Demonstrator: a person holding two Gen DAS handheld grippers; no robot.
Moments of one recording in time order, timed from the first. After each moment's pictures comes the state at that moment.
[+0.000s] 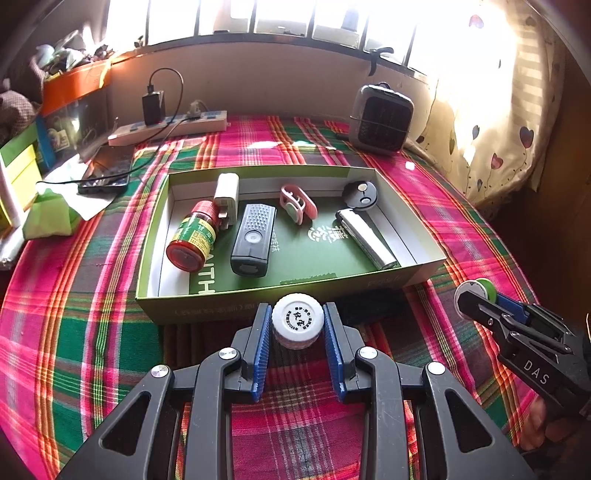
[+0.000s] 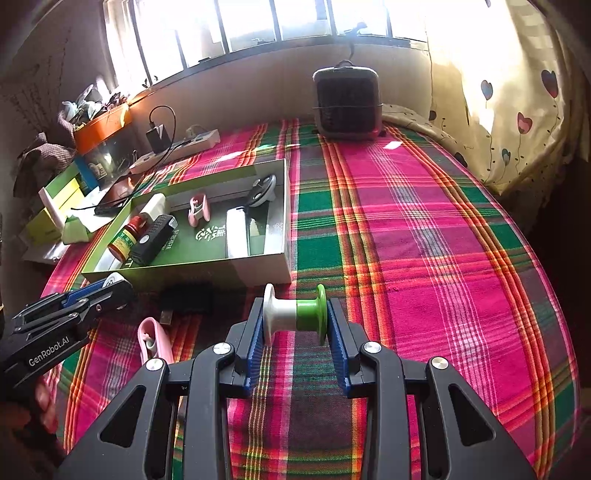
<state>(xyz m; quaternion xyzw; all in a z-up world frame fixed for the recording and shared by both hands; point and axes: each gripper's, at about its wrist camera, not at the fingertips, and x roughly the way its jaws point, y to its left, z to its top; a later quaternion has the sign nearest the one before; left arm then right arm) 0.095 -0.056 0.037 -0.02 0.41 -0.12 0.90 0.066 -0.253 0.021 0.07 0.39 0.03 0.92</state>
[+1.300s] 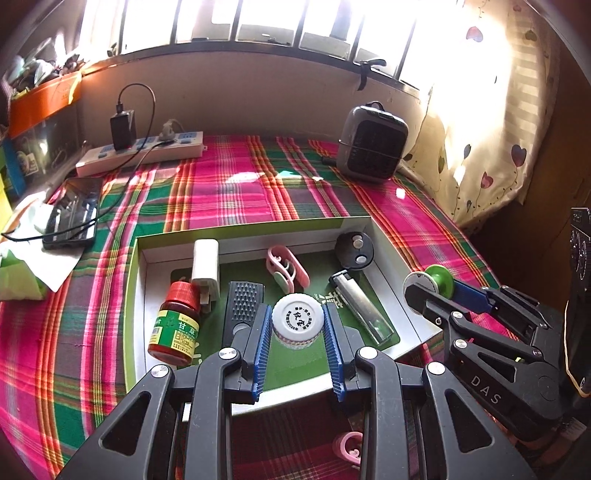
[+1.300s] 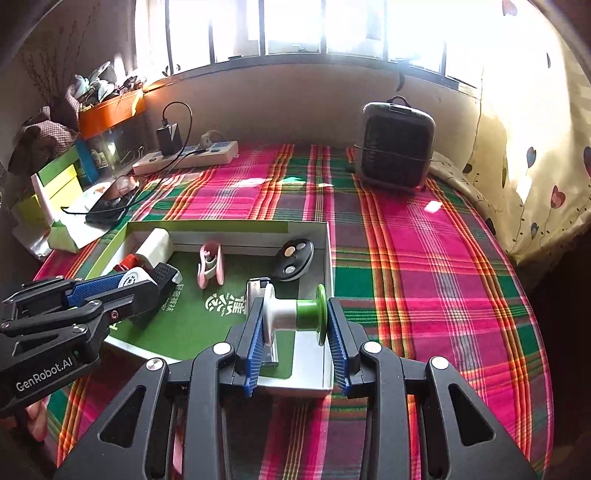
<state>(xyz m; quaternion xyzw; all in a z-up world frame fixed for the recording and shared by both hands) 0.160 -0.057 0.053 -0.03 0.41 -0.17 0.90 0.143 -0.211 0.041 -0.01 0.37 0.05 0.93</state>
